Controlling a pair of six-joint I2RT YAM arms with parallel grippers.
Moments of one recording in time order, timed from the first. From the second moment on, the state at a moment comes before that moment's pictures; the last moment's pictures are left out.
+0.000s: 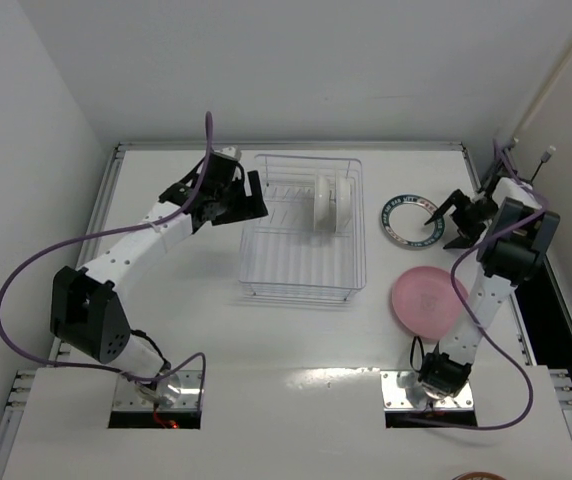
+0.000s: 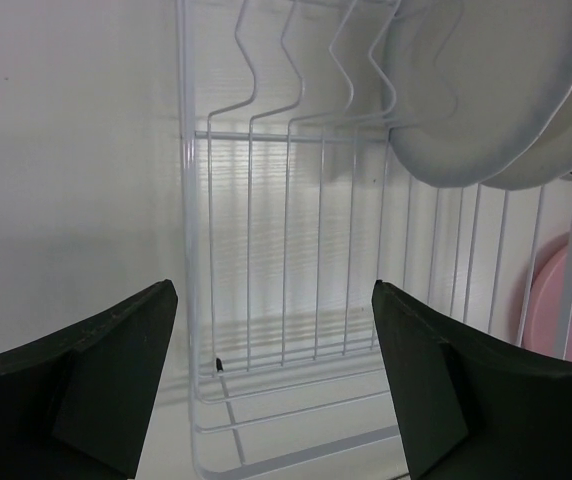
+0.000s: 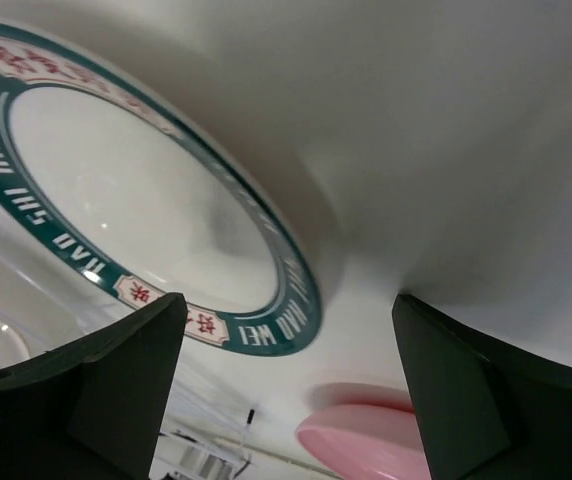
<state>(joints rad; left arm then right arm) -0.44 1.51 1.33 -0.57 -0.03 -0.55 -0.48 2.25 1.67 -0.87 -0.41 0.34</state>
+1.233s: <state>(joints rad) -0.42 1.53 1.33 -0.59 -0.04 -0.58 -0.39 1.62 1.66 -0.86 -0.29 0.40</state>
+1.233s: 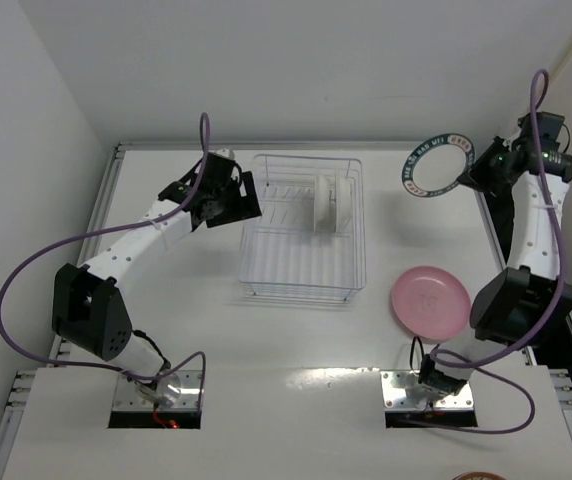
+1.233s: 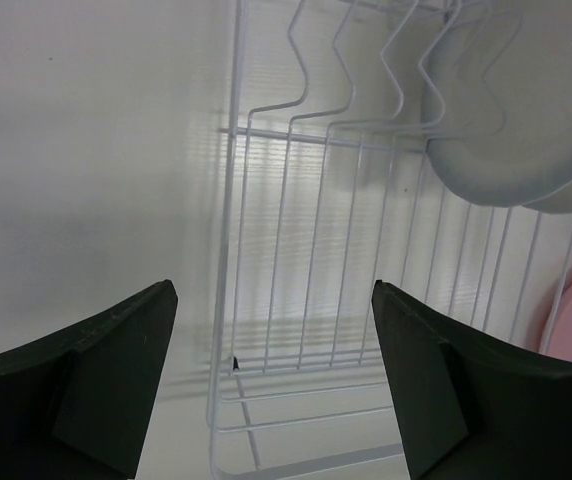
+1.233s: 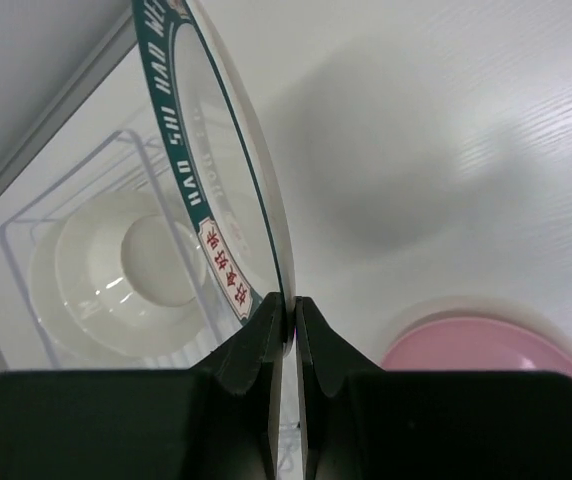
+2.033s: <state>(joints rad) -0.42 1.65 1.45 -0.76 -0.26 -0.64 0.22 1.87 2.31 -1.12 -0.22 0.38</state>
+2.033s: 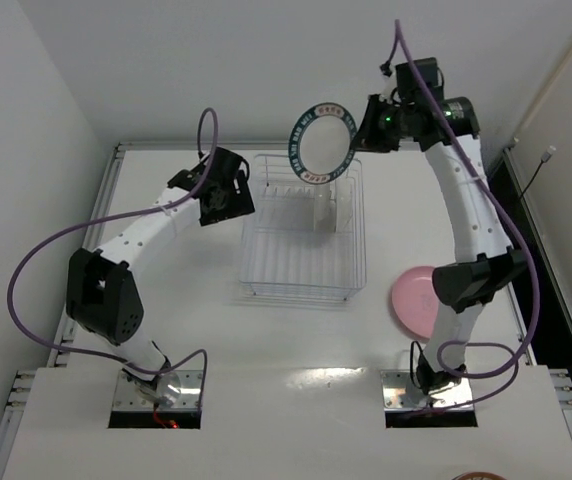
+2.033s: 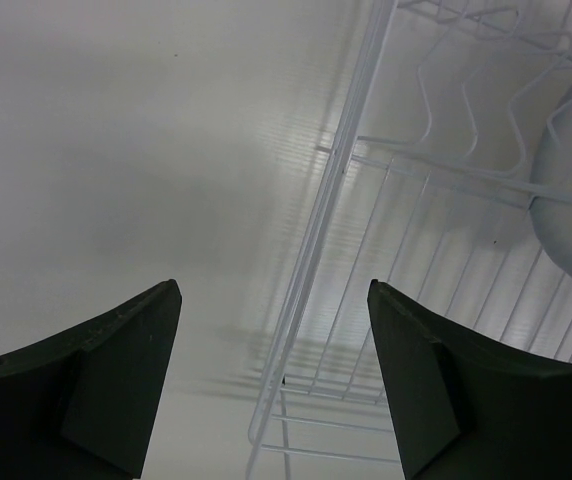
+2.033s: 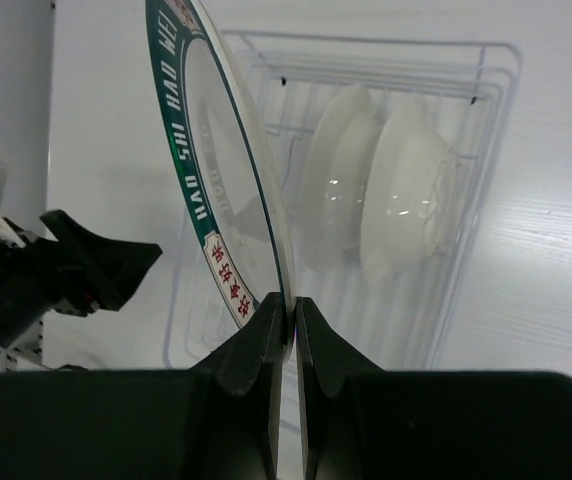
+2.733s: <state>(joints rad) -0.53 1.23 1.27 -0.82 -0.29 -0.73 0.50 2.11 2.41 -1.18 0.26 0.54</state>
